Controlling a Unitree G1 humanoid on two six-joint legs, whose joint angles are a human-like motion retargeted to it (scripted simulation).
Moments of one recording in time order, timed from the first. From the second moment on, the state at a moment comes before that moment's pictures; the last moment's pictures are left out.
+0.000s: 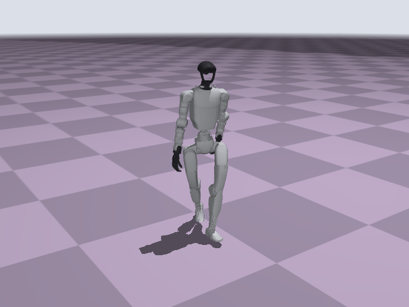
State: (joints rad) left arm 0.33 0.16 0.43 1.70 0.84 -0.15 -0.07; right arm 0.01 -0.12 -0.55 1.52 -0.68 -0.08 -0.04; waist 0.24 -0.16 -0.13; left_leg -0.44 -0.13 0.39 0.10 -0.05 0.26; right_leg 0.11 0.02 -0.22 0.19 0.19 0.14
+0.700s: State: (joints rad) left arm -0.20 0.20 0.09 1.44 0.80 -0.35 -0.15; right arm 0.29 -0.08 -0.68 1.66 -0.57 -0.05 0.12; waist -0.08 0.02 -0.07; left_leg 0.13 -0.17 -0.27 0.21 -0.04 0.09; right_leg -0.40 -0.07 -0.07 0.01 0.18 0.05
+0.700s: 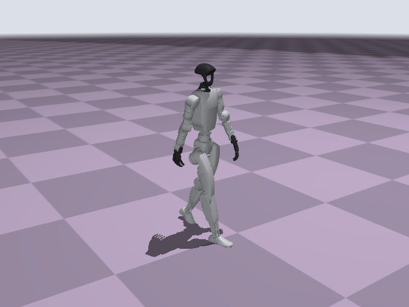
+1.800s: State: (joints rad) left arm -0.28 0.20 0.16 1.44 0.69 -0.25 -0.07; right arm 0.24 -0.05 -0.58 1.67 -0.77 -0.05 0.10; waist 0.04 0.02 -0.09; left_leg -0.11 -0.01 0.15 0.05 -0.10 0.05; right_leg -0.31 0.02 -0.11 0.43 0.07 0.05
